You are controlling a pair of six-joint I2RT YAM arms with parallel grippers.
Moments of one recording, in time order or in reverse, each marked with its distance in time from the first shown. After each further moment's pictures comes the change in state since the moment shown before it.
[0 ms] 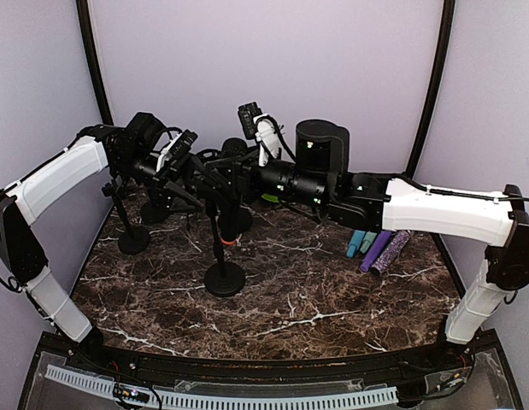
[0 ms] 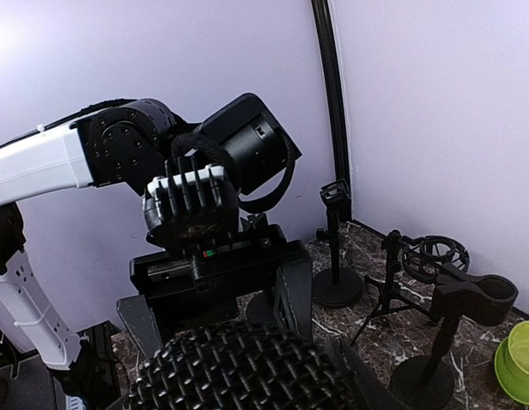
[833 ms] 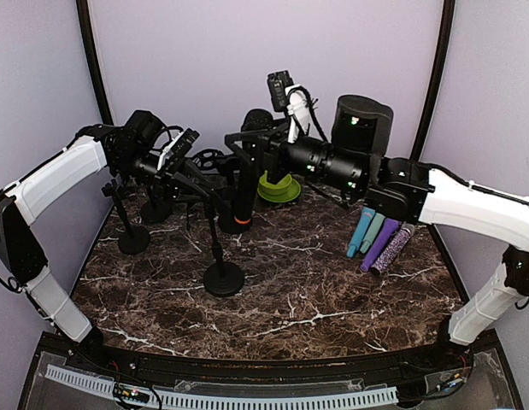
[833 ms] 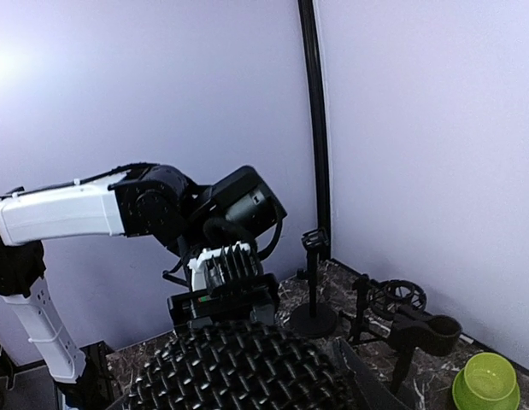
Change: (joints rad) left arm 0.000 -0.002 0.001 0.036 -0.047 -0.045; right arm 0.008 -0.133 0.010 -0.072 0.036 -0.066
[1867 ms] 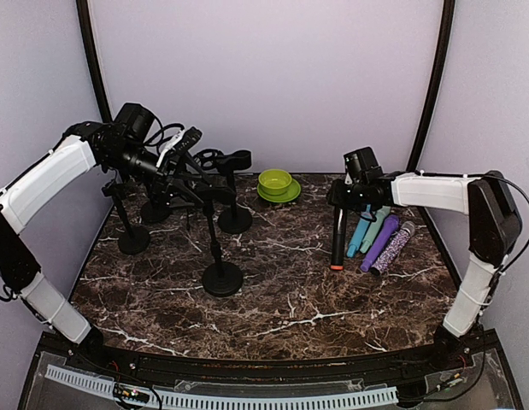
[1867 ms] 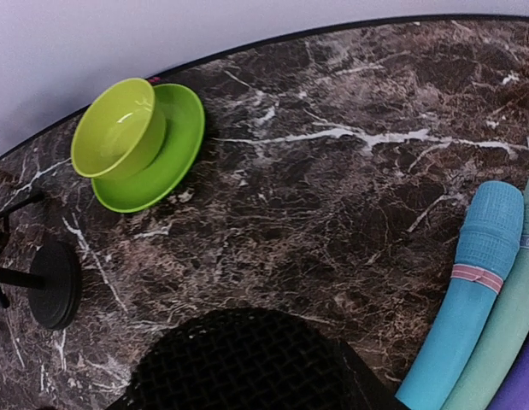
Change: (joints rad) left arm -0.002 -0.068 0.000 0.024 -0.244 -0.208; right arm -0.628 0.246 -0.233 -0.299 0.092 0.449
